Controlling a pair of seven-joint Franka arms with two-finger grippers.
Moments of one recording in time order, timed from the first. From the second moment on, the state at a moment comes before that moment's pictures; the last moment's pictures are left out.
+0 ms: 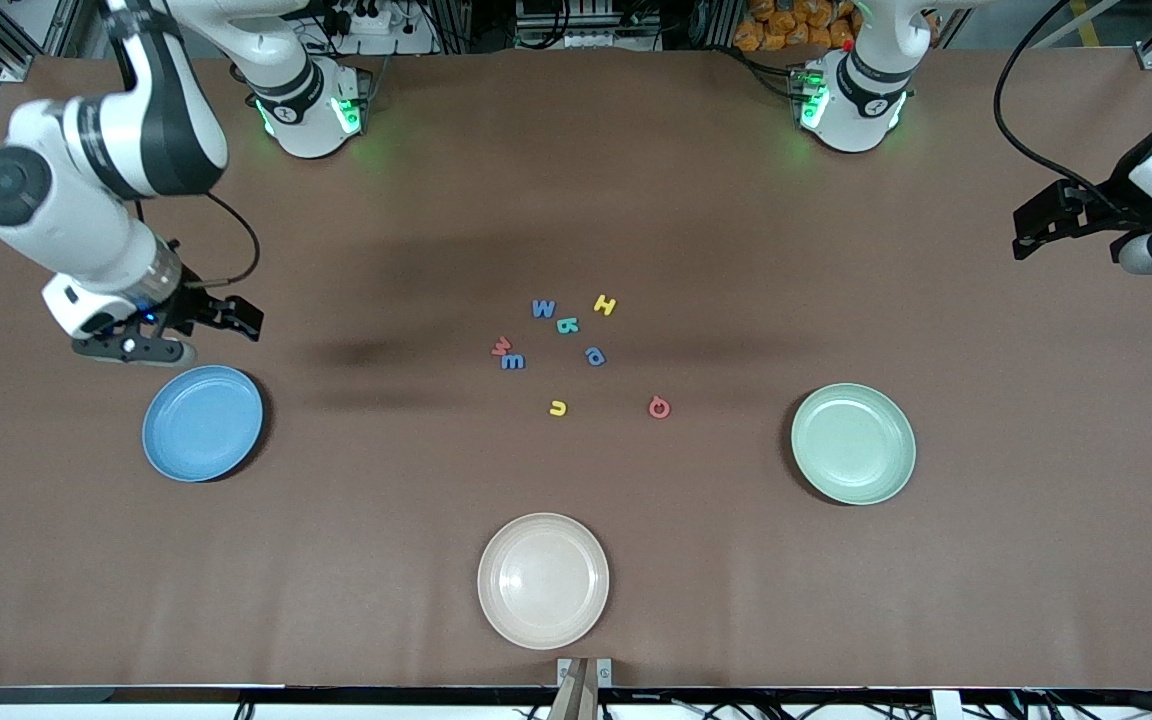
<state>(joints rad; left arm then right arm) -0.01 0.02 -0.10 -1.49 0.03 1.50 -0.04 0.07 -0.04 0.03 -2.10 -0.04 2.08 0.19</state>
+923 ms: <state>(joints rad) -0.01 0.02 -0.10 -1.49 0.03 1.50 -0.04 0.07 -0.07 0.02 -1.67 -0.04 1.58 0.06</state>
